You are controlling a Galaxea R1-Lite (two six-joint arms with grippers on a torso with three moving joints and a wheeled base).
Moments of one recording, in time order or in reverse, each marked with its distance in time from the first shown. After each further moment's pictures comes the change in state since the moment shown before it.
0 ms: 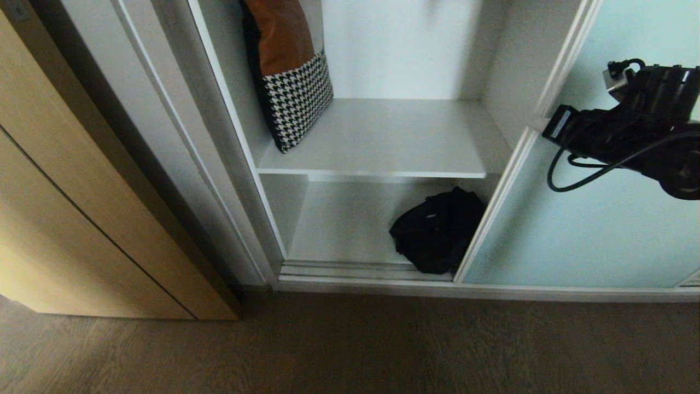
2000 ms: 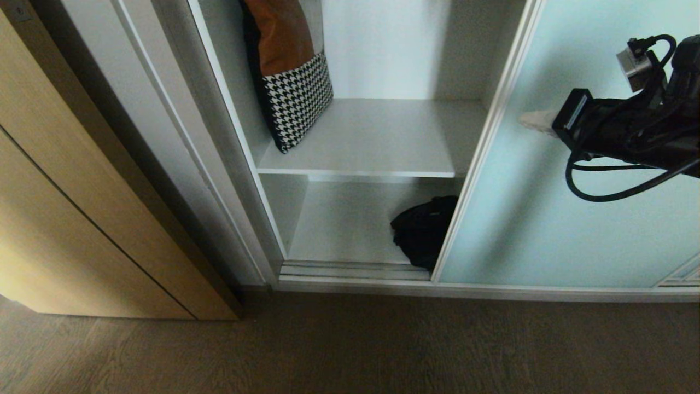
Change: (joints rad) left arm 0.000 0.000 0.000 0.000 0.000 0.000; right arm 0.107 -0.211 0.129 0.100 0.078 0.120
